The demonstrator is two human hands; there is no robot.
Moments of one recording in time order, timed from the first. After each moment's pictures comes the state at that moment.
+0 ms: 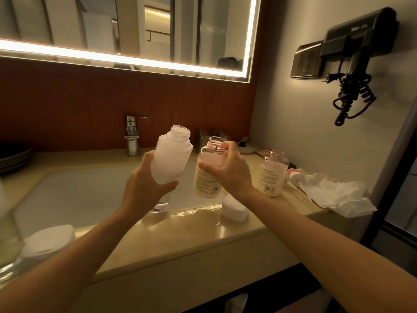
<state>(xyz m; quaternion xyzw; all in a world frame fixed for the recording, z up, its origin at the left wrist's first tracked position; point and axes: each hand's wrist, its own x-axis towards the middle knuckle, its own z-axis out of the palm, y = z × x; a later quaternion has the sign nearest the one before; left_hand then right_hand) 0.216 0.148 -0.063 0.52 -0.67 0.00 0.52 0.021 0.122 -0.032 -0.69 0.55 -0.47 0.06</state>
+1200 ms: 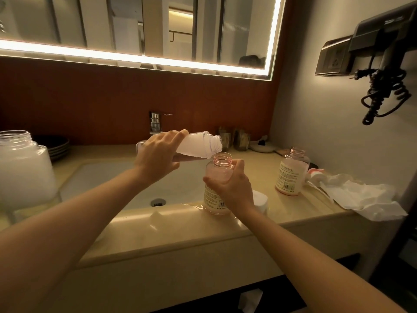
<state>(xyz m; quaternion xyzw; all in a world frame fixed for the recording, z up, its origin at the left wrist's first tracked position) 0.246 0.139 -0.019 0.47 -0.77 0.31 0.30 0.053 0.145 -0.072 -0.66 0.54 -0.49 0.15</state>
